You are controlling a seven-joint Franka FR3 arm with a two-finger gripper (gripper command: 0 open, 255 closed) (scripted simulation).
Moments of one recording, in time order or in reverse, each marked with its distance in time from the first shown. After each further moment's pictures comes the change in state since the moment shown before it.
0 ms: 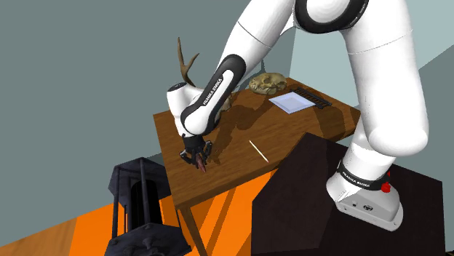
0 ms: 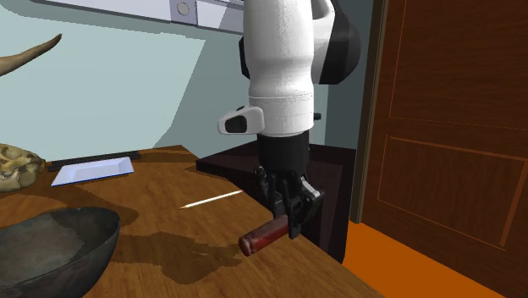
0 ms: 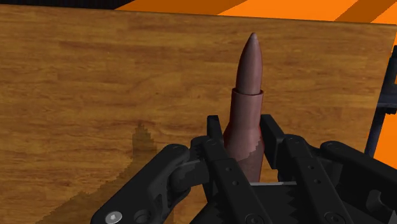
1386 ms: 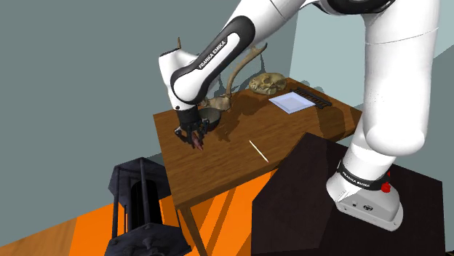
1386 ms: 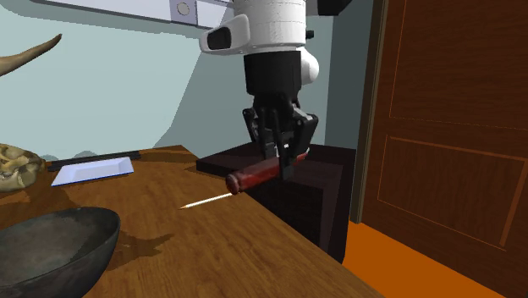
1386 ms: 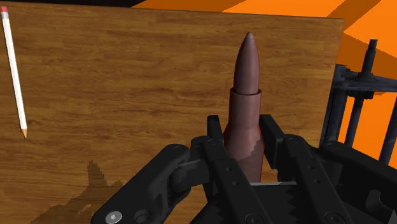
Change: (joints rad) arm -0.047 -0.176 0.030 0.045 0.067 -0.216 -0.061
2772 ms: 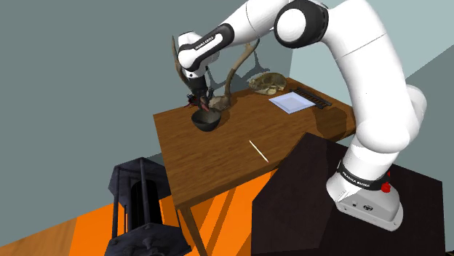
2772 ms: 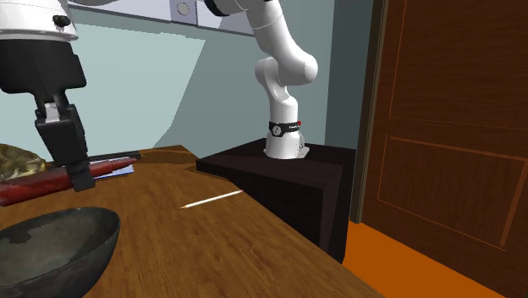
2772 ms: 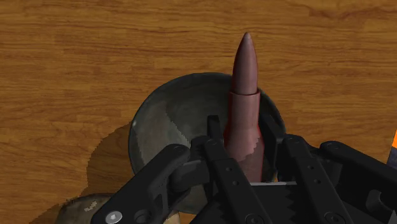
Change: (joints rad) arm -0.201 0.373 -0.140 0.623 -0.055 -0.260 -0.353
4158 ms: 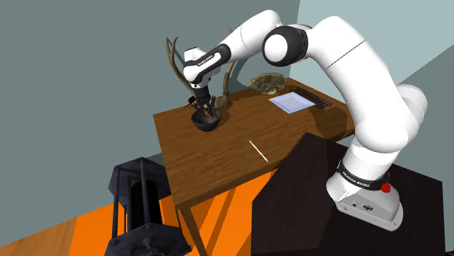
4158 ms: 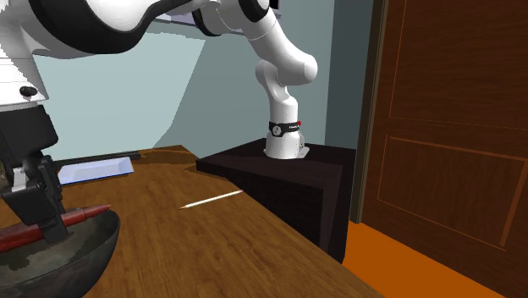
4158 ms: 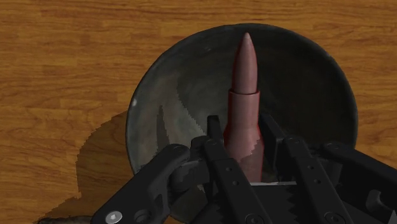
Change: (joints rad) arm -0.020 0.202 -0.026 0.164 -0.017 0.037 -0.051
